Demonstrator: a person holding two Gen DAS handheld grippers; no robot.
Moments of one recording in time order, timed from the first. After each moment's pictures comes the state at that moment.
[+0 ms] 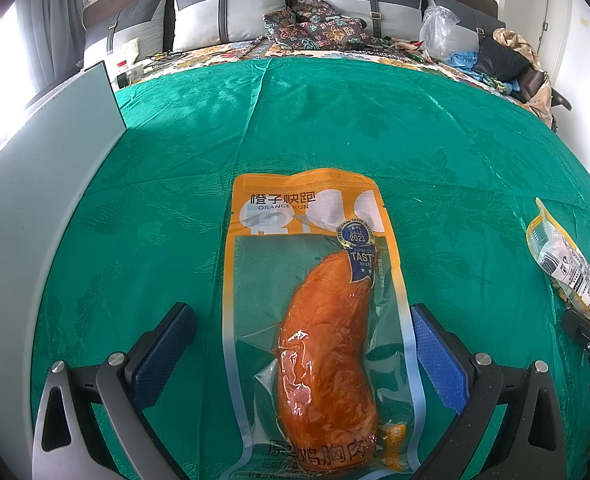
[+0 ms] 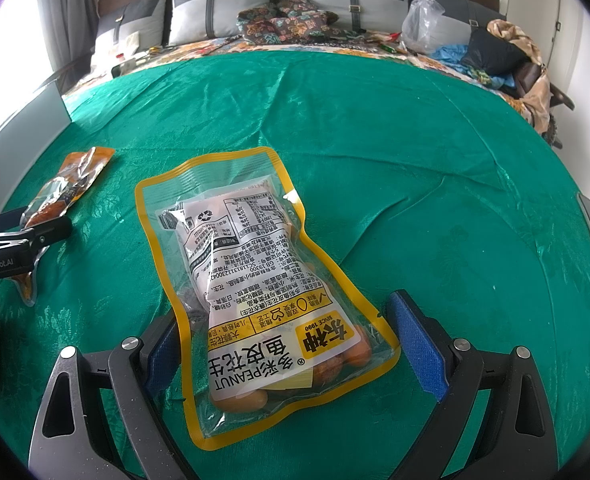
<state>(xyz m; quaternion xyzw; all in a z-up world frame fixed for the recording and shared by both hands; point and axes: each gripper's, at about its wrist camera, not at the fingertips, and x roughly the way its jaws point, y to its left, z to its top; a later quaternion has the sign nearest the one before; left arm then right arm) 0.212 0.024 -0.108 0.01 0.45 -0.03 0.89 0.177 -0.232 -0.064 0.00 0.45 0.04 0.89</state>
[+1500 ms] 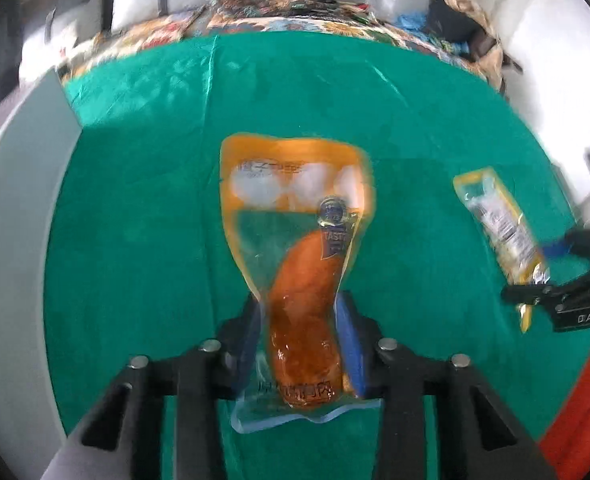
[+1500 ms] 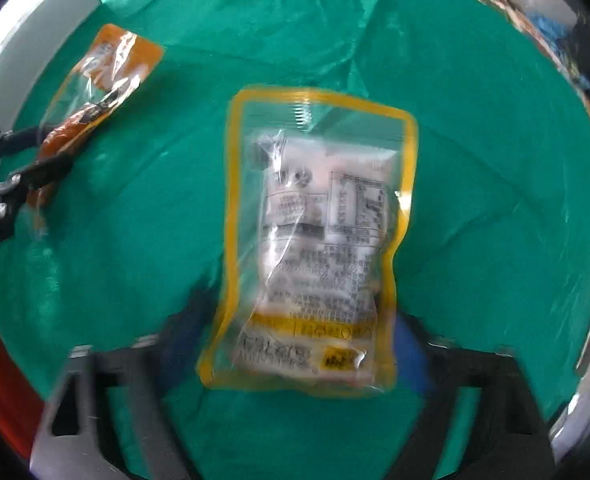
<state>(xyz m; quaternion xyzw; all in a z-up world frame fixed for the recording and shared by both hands) 0.208 0.038 -0.070 0.00 0.53 -0.14 0.84 0.237 -0.188 -0.050 -0.07 0.66 0.13 0.74</state>
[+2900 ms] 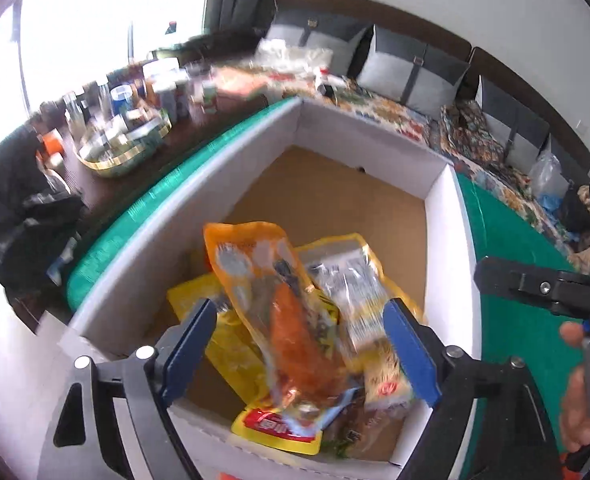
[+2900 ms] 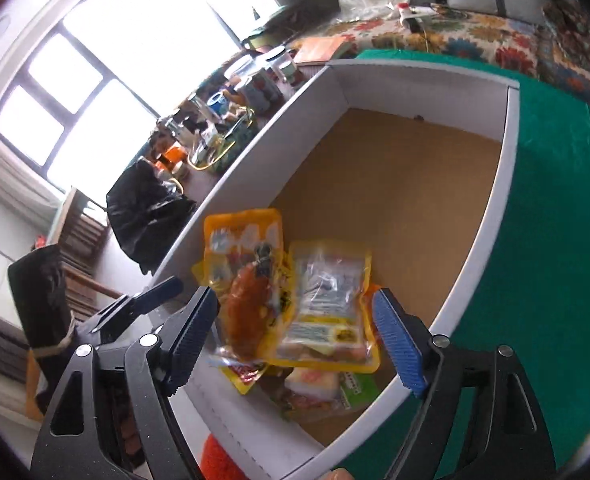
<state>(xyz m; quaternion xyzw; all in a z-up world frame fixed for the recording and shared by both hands) 0.018 0.388 0.034 -0.16 0.39 0.13 0.90 0.180 0.209 0.084 0.05 0.51 0.42 0.75</state>
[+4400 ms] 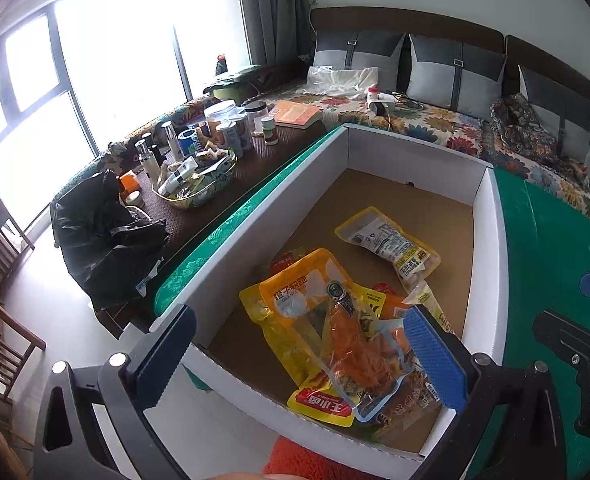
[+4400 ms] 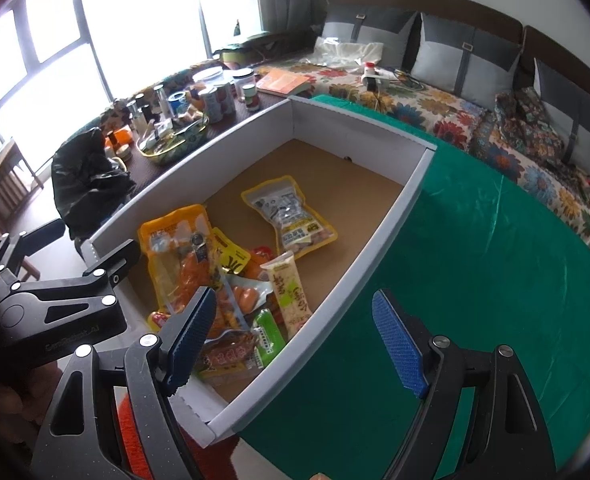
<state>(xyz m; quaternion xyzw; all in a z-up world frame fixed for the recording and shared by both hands) -0.005 0.350 0.070 -0.07 0.39 0.26 0.88 0.114 0.184 0.130 -0.11 0.42 0.33 0.84</state>
